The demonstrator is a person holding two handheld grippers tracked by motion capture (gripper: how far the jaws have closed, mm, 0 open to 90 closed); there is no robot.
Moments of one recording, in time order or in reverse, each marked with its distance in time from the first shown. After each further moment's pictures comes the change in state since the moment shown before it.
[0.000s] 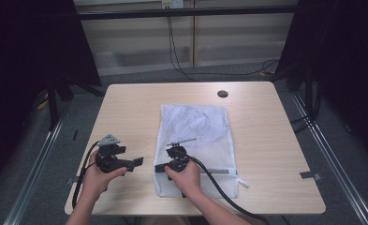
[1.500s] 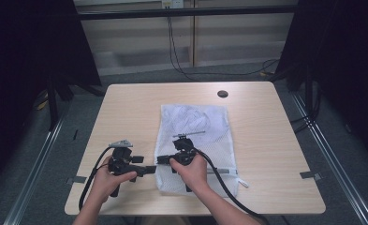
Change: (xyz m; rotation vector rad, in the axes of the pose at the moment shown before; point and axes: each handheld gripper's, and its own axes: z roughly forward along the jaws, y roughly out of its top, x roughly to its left) left arm -0.021 -0.005 0.028 0.108 -0.245 -0.057; right arm 0.007 0.016 -0.036 -0.087 0.057 -0.010
